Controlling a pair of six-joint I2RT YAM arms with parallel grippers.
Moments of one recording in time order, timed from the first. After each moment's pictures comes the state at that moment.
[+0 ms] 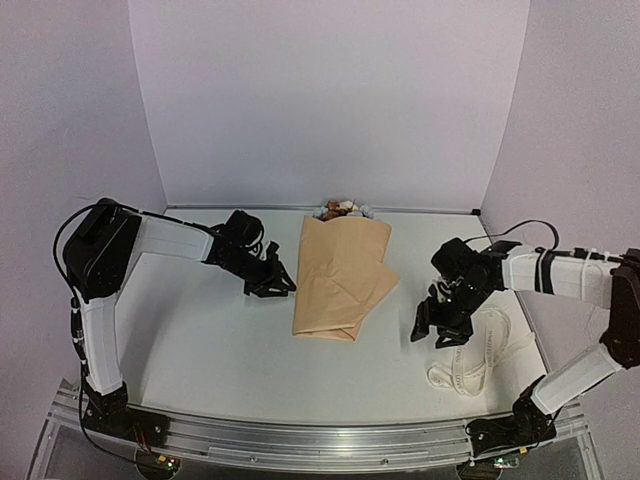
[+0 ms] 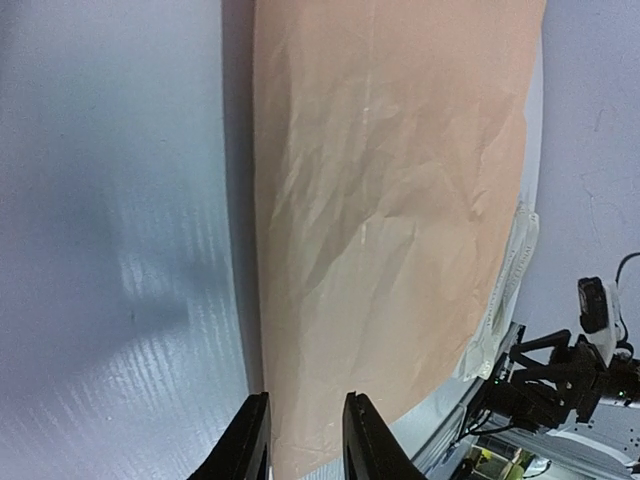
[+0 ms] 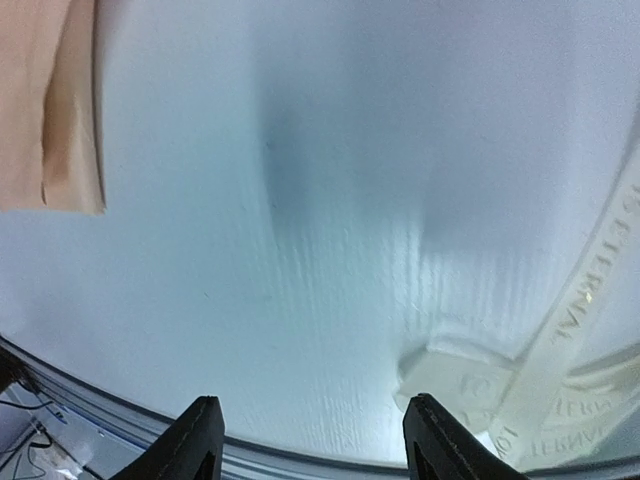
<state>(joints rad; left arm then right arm) -0.59 2.00 1.28 -0.22 0.57 -0.76 0.58 1.46 0.92 -0.82 -0.24 0.72</state>
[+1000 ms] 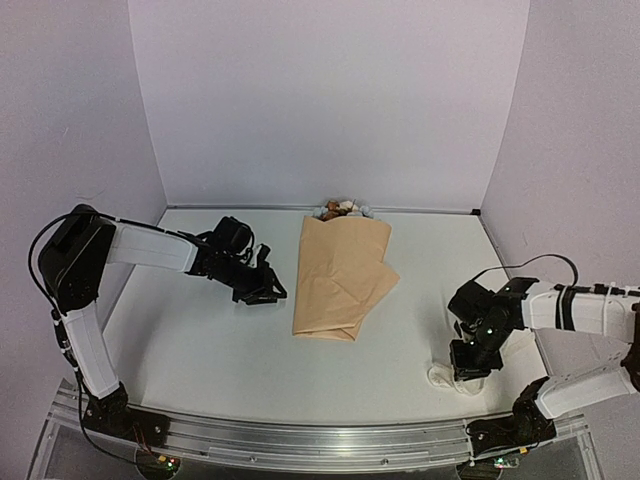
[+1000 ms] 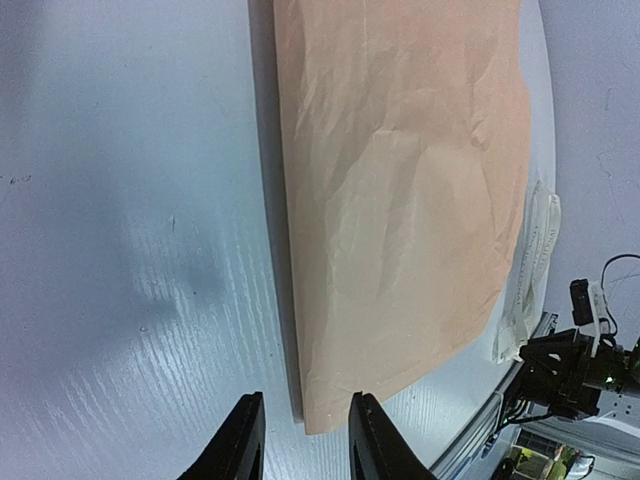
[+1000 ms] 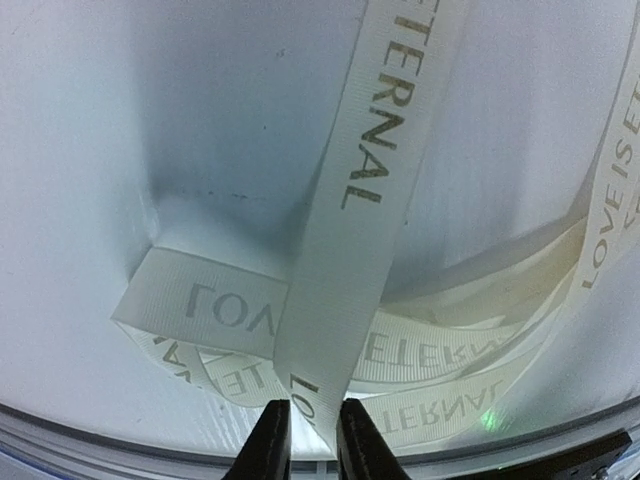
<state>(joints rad) -0.62 1.83 1.09 -0.18 0.47 -0.71 0.63 1.24 0.62 -0.92 -0.04 0.68</state>
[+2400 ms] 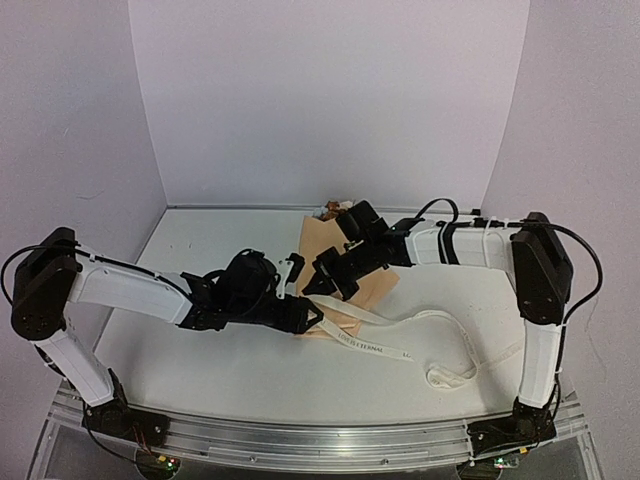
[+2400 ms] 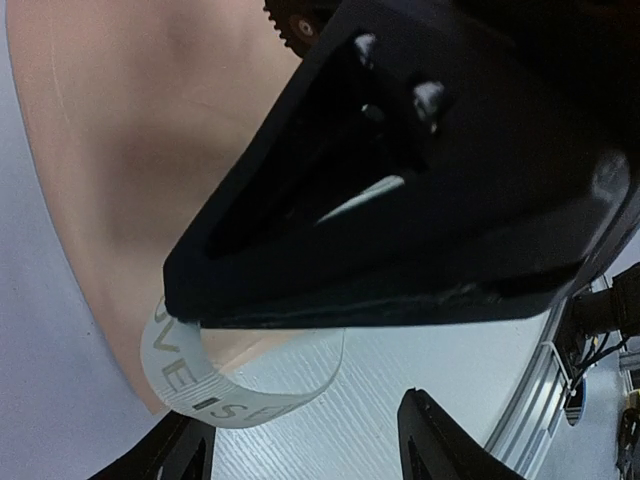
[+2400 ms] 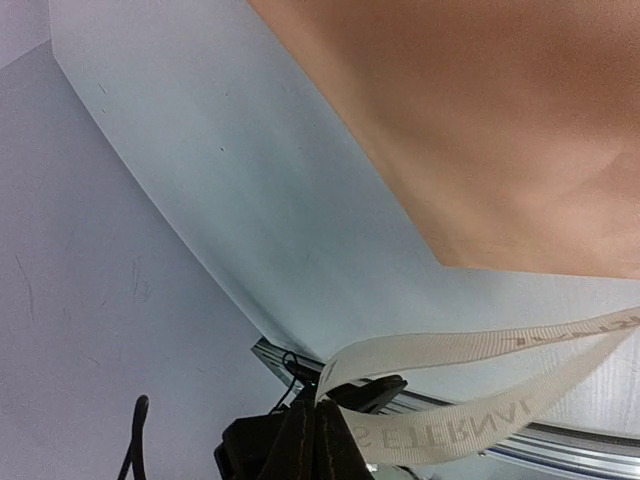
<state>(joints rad) -1.00 1.62 0.86 0.16 0.09 -0.57 0.81 1.98 1.51 -0.39 -0.48 1.57</state>
